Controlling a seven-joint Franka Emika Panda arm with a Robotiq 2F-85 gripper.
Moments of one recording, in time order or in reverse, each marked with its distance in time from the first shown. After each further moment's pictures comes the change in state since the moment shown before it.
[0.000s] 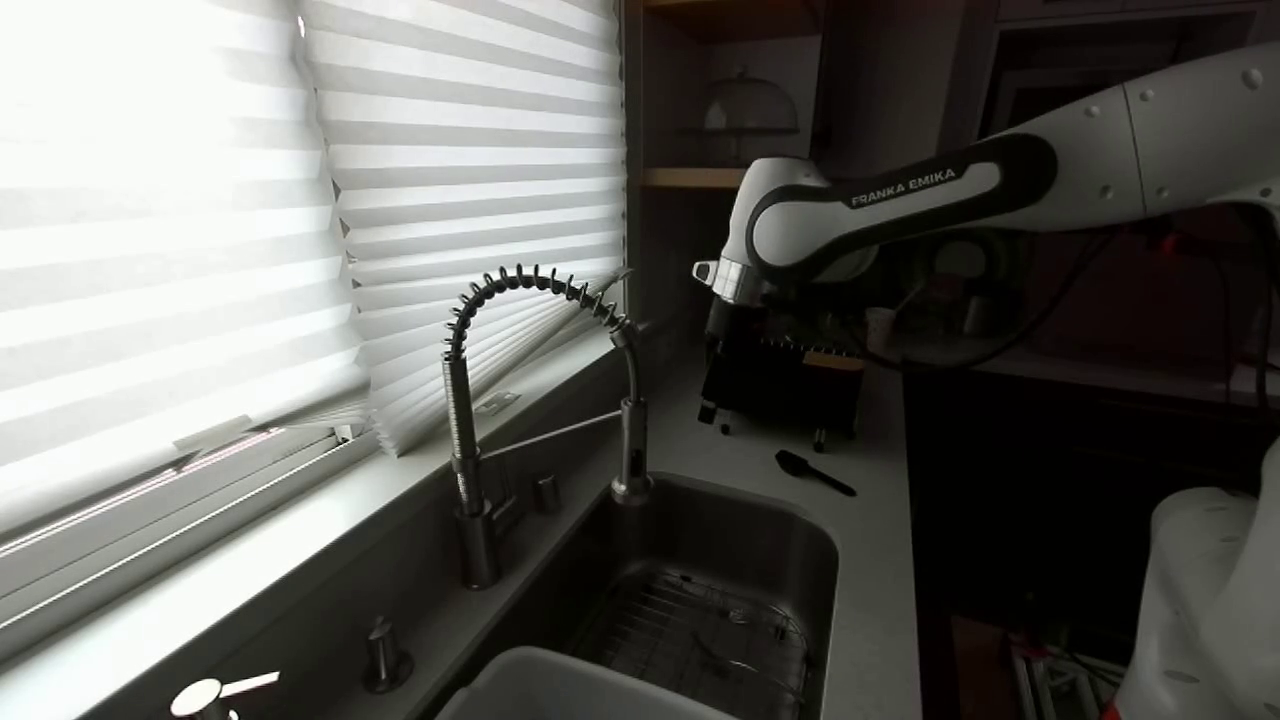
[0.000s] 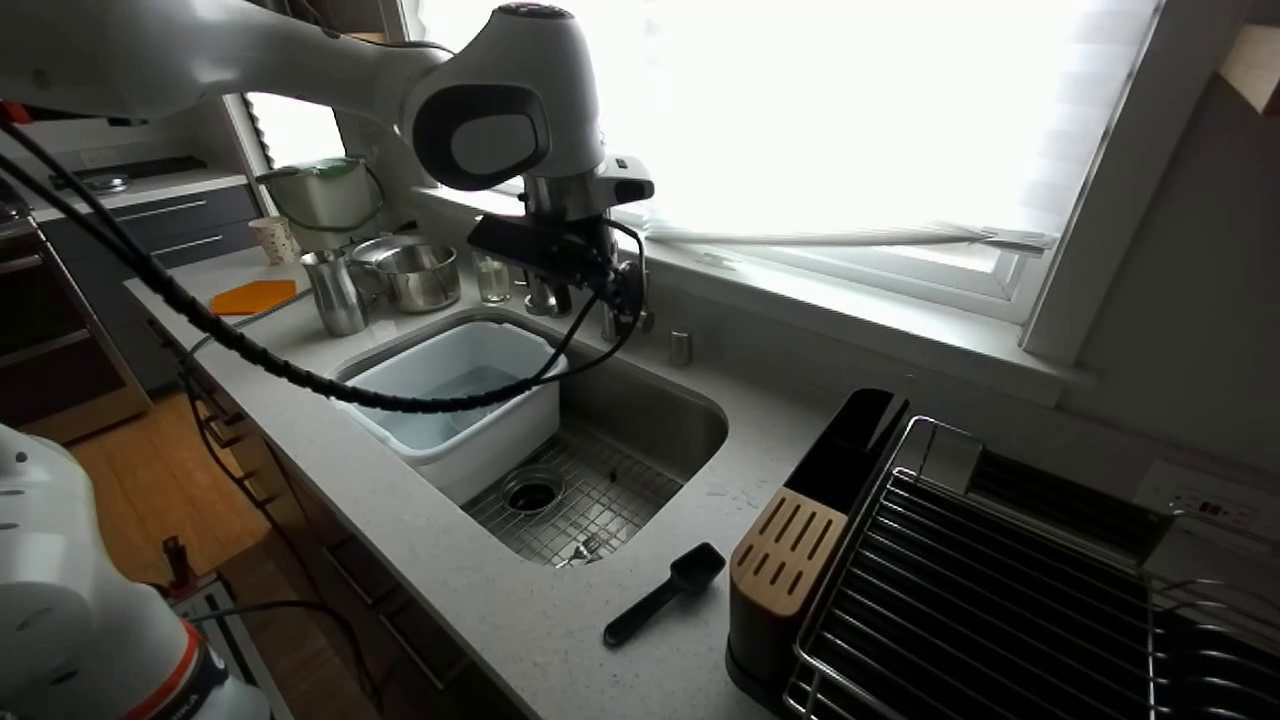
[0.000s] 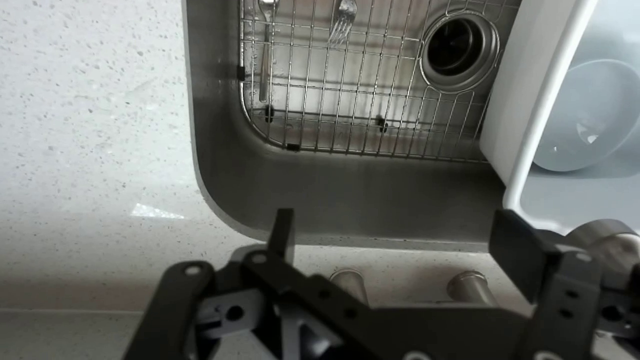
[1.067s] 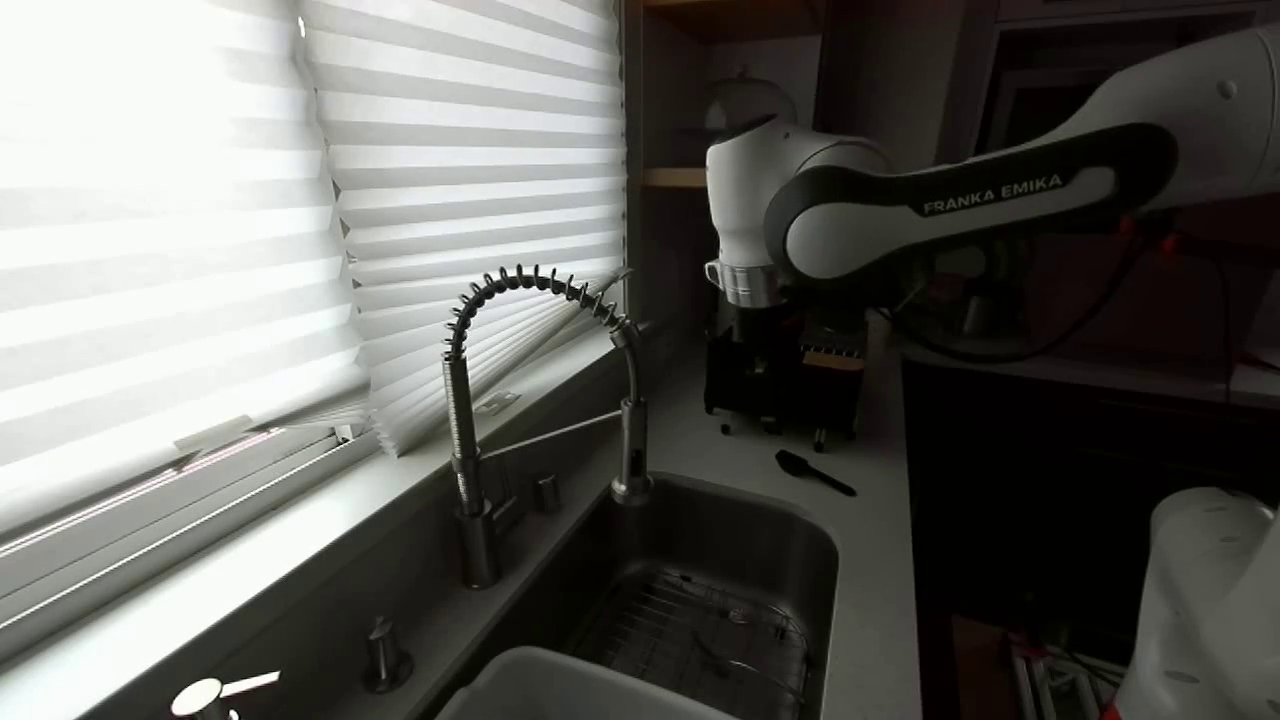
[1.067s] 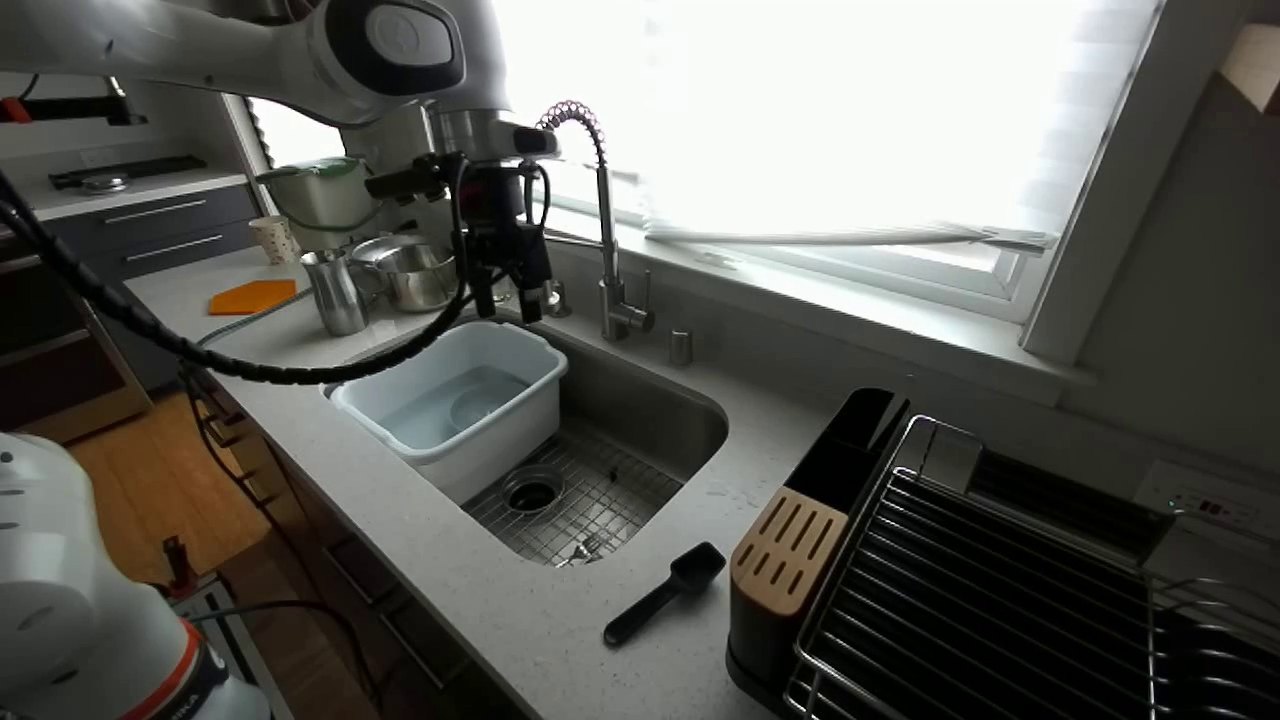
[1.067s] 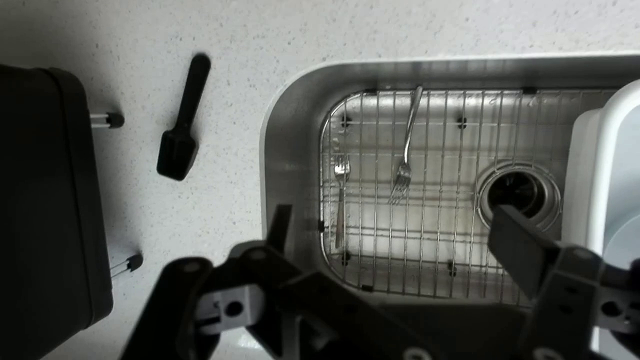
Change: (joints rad) arm 0.004 -0.111 0.196 0.030 -0.376 -0.434 0.431
